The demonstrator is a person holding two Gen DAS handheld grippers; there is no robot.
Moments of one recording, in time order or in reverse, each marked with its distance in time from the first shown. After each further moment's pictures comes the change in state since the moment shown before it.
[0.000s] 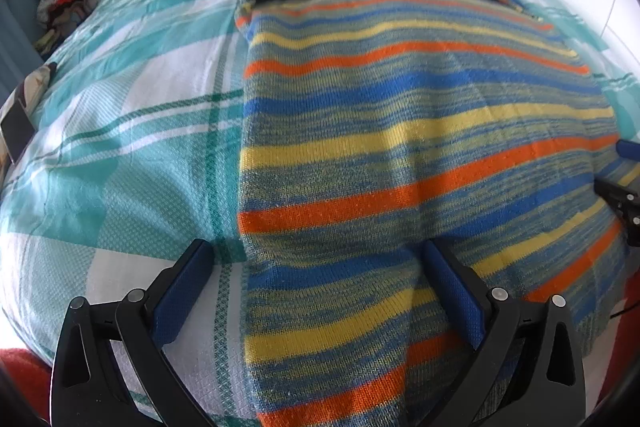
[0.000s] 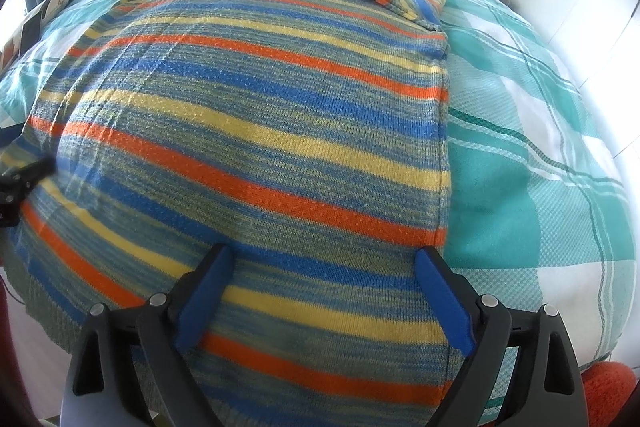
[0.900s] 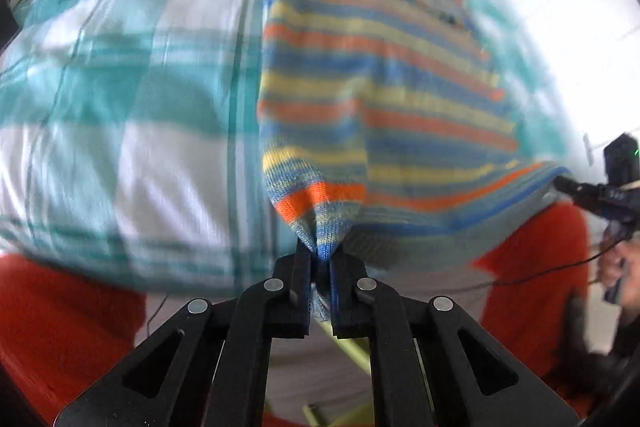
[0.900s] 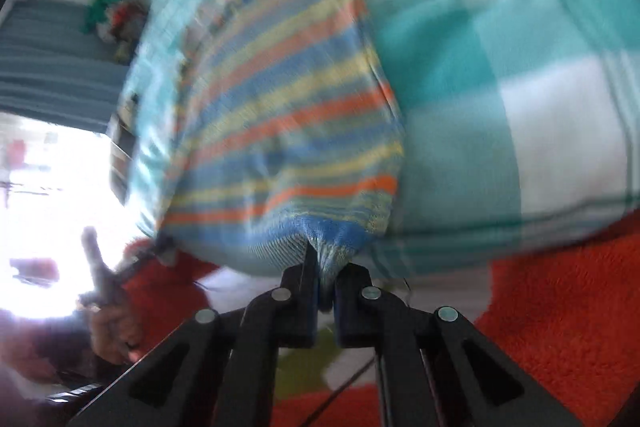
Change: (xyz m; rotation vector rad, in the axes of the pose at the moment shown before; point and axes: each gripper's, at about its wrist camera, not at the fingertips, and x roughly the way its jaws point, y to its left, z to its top) left arm -0.087 0.046 0.008 -0.235 0.240 -0.355; right arm -0.061 -0.131 -0.006 0.496 0.183 0.666
